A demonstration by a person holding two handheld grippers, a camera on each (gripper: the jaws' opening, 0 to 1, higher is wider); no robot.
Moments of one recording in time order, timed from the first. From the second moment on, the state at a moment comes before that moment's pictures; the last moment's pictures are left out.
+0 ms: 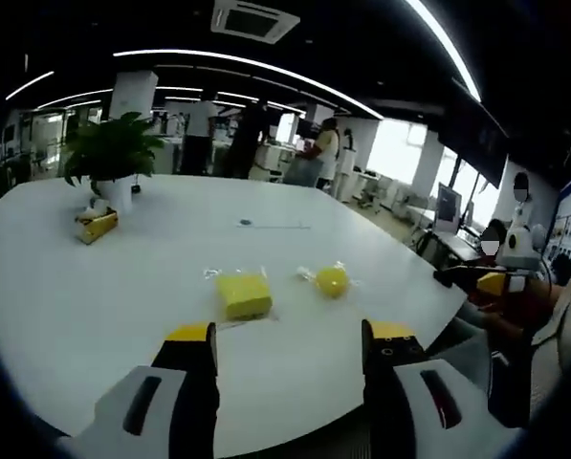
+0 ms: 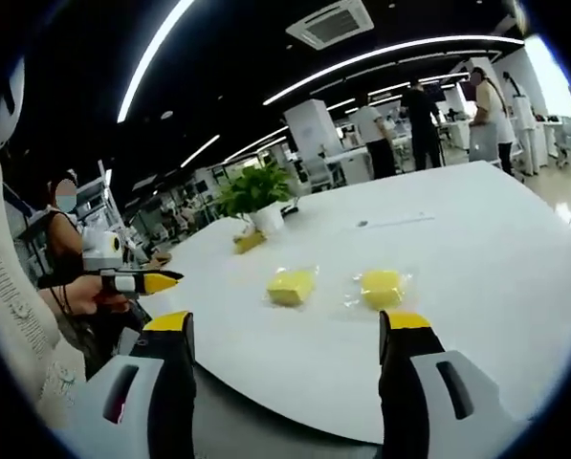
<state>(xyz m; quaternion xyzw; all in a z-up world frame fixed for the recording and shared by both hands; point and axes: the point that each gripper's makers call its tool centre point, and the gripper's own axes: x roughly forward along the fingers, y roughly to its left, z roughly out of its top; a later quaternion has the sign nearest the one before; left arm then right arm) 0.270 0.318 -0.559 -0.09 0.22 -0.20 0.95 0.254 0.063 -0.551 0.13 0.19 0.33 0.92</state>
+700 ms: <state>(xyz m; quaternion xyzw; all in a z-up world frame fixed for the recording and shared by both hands) 0.282 0.333 -0.552 -0.07 0.22 -0.19 0.95 0.267 0.065 -0.552 0.11 0.20 0.34 0.91</state>
